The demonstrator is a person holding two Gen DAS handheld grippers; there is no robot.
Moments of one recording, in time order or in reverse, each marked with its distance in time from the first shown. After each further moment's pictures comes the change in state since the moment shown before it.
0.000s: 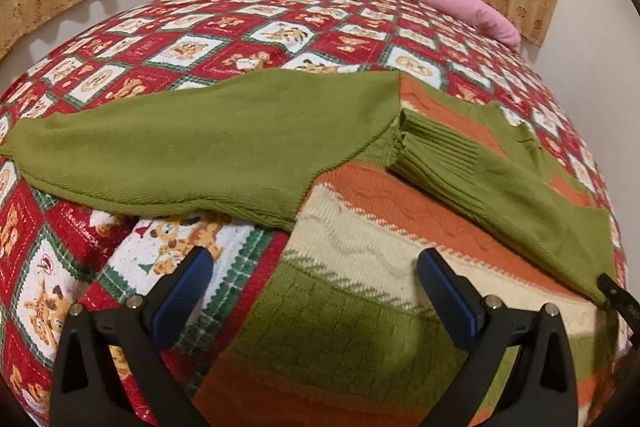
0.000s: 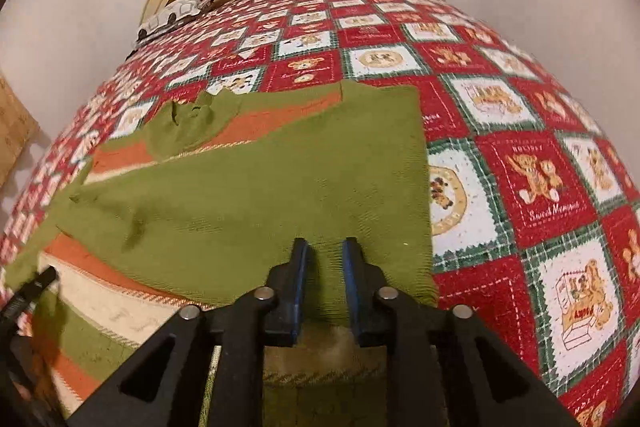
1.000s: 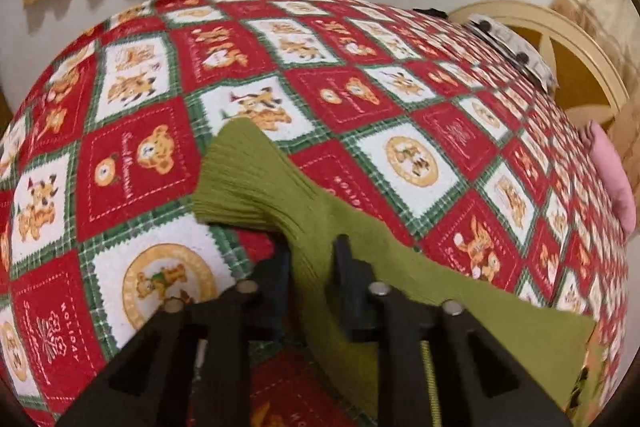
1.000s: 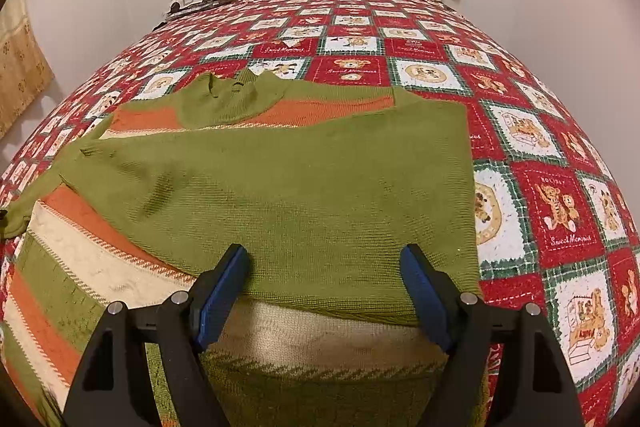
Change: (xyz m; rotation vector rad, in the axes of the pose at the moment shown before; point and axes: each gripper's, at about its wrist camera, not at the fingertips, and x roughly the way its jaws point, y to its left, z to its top) left arm 0.006 0.264 0.075 -0.540 -0.094 0.312; right arm 0.001 0.027 -0.009 -0.146 -0.012 0.013
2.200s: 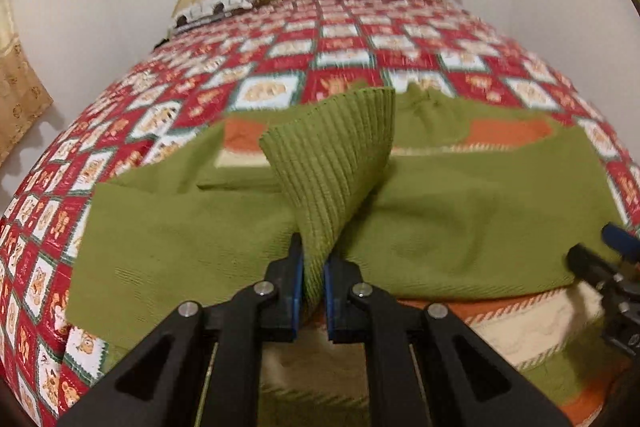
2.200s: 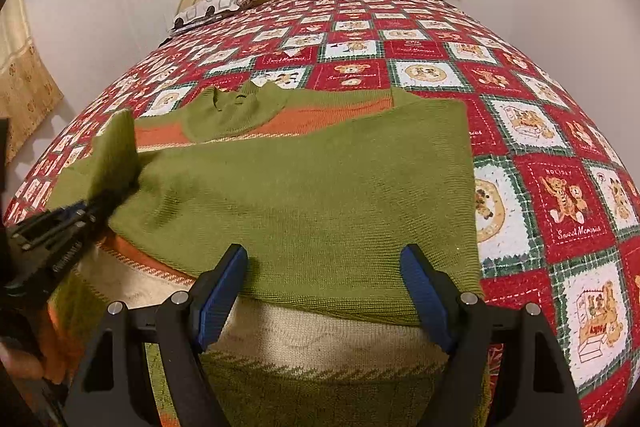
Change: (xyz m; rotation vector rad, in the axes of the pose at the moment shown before) left arm -0.111 -0.297 -0.259 0.918 -0.057 -0.304; right arm -0.002 -0.011 0.000 0.052 -0.029 0.063
